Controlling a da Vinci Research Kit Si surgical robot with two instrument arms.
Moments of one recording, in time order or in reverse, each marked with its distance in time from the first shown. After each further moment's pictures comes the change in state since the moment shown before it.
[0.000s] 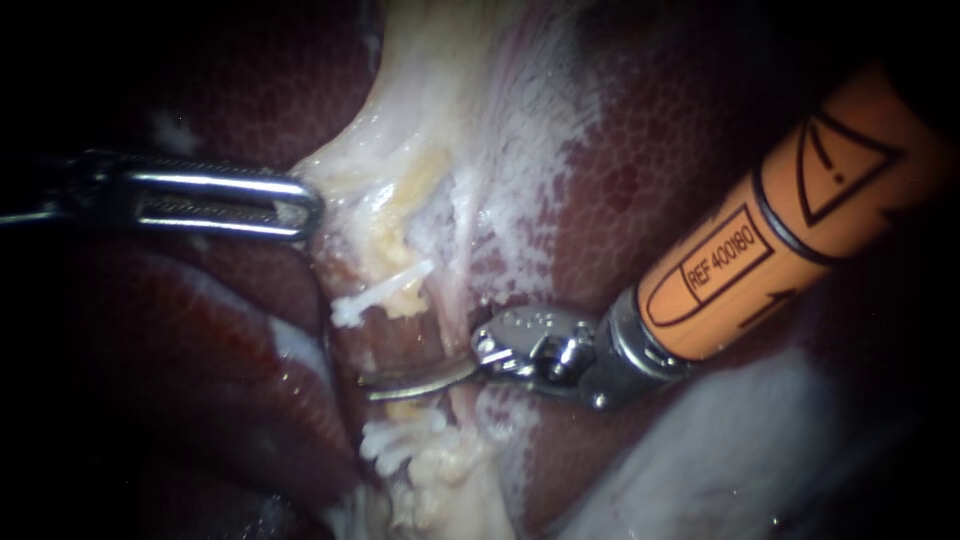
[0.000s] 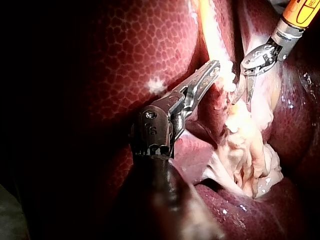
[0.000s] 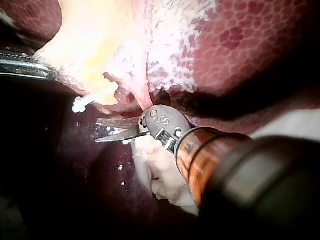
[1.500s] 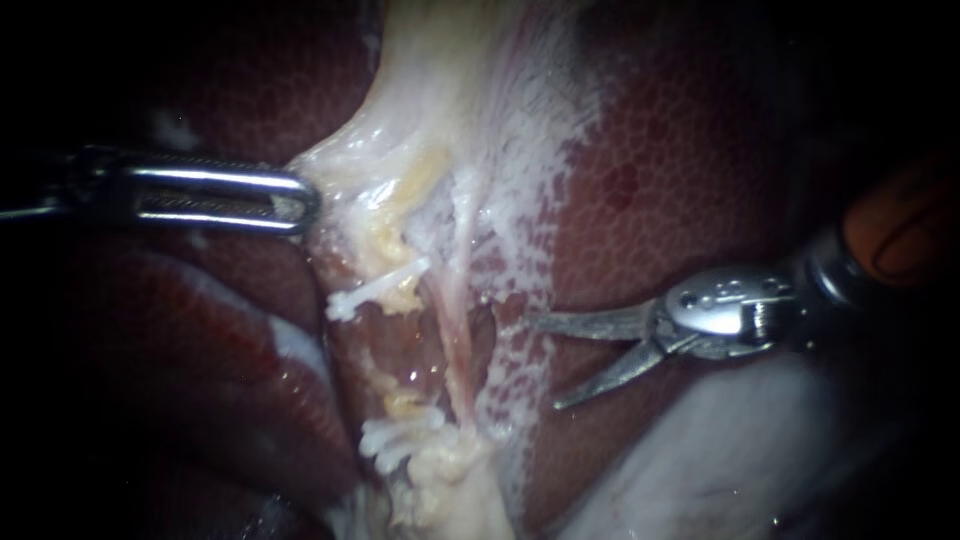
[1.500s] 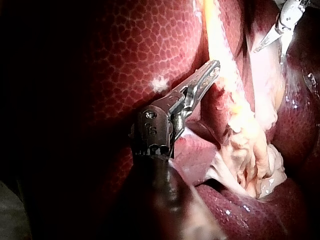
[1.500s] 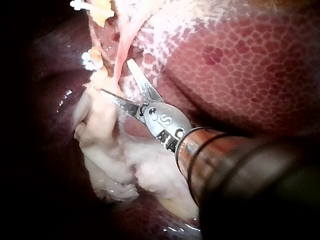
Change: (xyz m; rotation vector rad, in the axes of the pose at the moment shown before) right arm 0.000 -0.006 -0.014 -0.490 -0.009 -0.560; left arm 0.000 0.001 0.000 -0.008 -0.002 0.001
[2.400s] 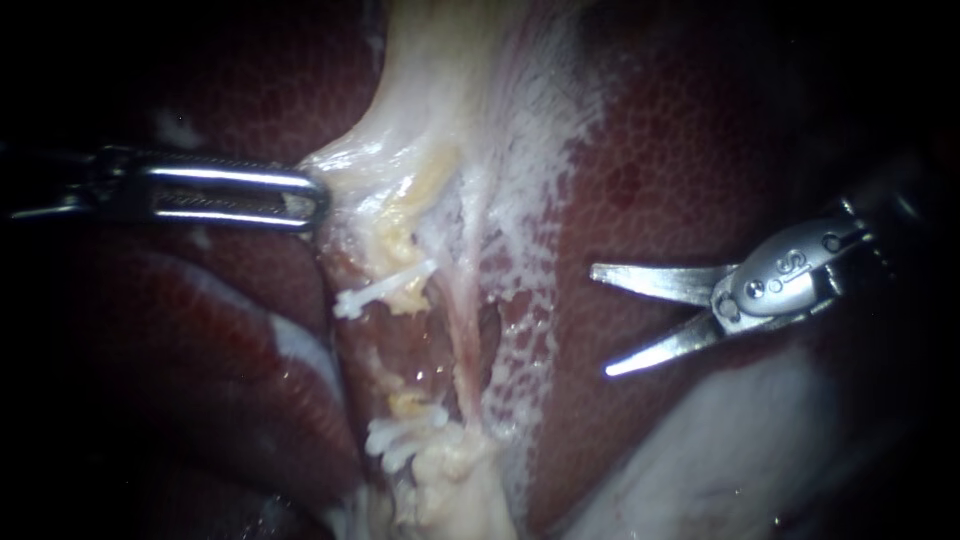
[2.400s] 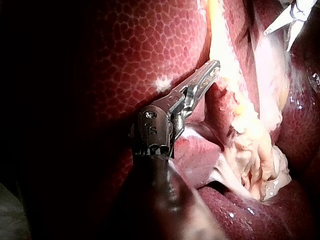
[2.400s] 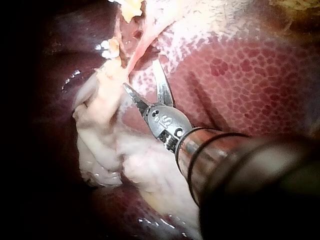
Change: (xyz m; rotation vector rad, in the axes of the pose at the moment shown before) right arm 0.002 0.001 -0.003 -0.106 -0.078 -0.173; left arm 0.001 0.002 0.001 -0.005 -0.001 0.007
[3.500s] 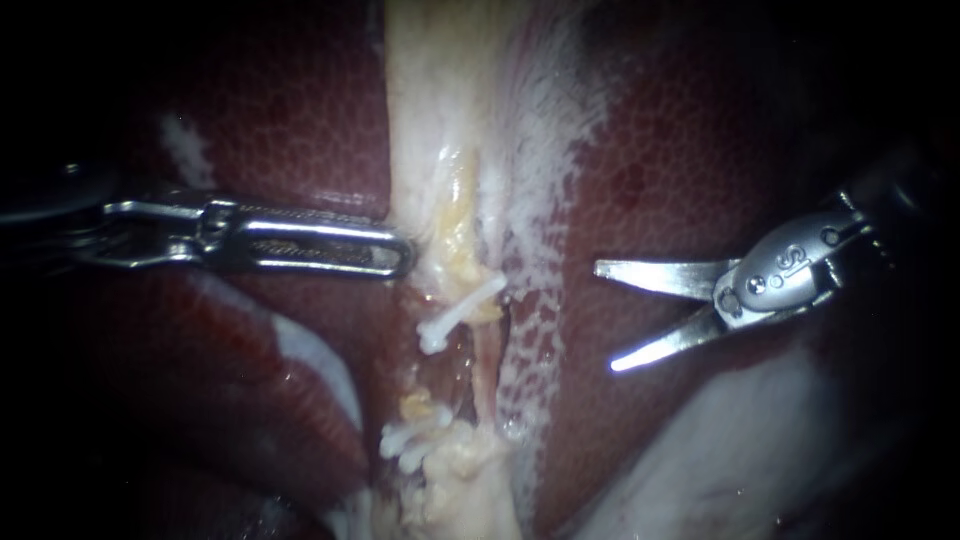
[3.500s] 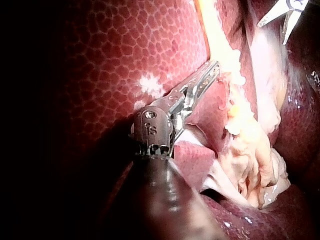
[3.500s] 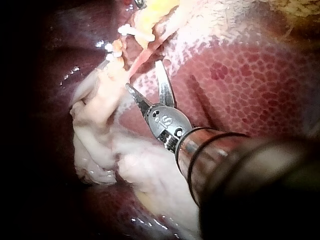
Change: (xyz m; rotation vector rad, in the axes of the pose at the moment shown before) right arm -0.001 0.000 0.000 -0.001 -0.002 -0.036; left arm 0.007 0.002 0.007 0.020 0.053 -0.028
